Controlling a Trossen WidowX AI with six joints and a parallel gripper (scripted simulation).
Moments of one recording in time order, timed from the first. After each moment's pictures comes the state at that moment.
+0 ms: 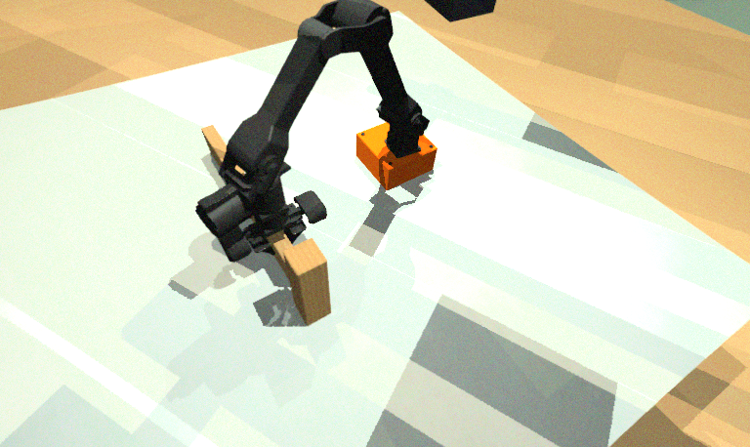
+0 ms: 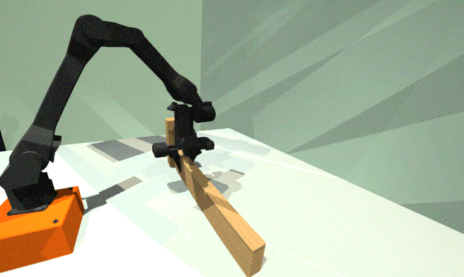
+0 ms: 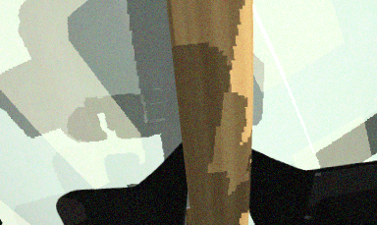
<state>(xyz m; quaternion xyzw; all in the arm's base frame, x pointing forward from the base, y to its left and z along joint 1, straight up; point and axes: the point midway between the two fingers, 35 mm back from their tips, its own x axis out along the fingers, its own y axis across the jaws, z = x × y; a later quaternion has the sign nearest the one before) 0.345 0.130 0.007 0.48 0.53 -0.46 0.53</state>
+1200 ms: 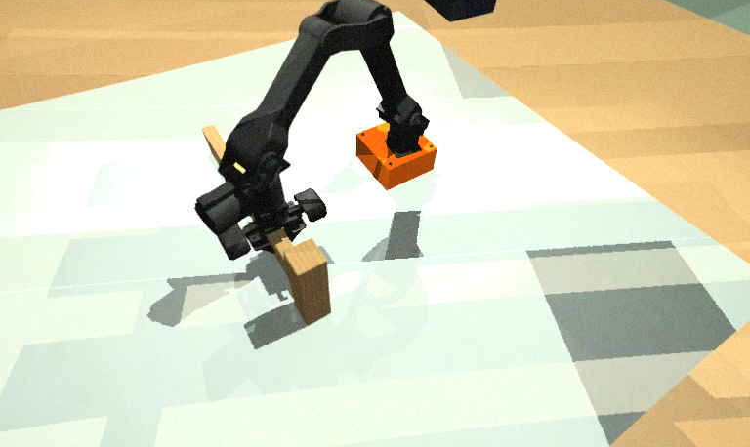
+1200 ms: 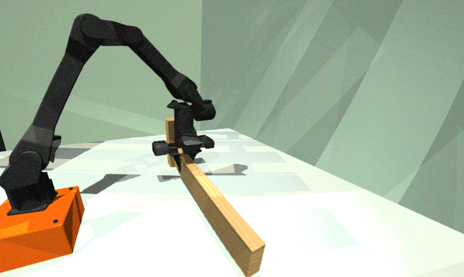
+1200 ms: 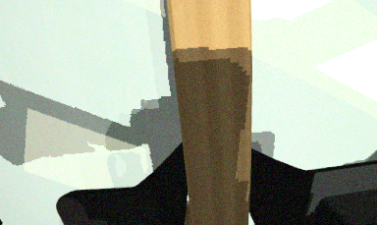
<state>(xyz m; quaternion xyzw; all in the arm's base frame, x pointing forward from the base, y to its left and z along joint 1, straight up) 0.345 0.130 0.013 0.48 0.53 -0.46 0.53</state>
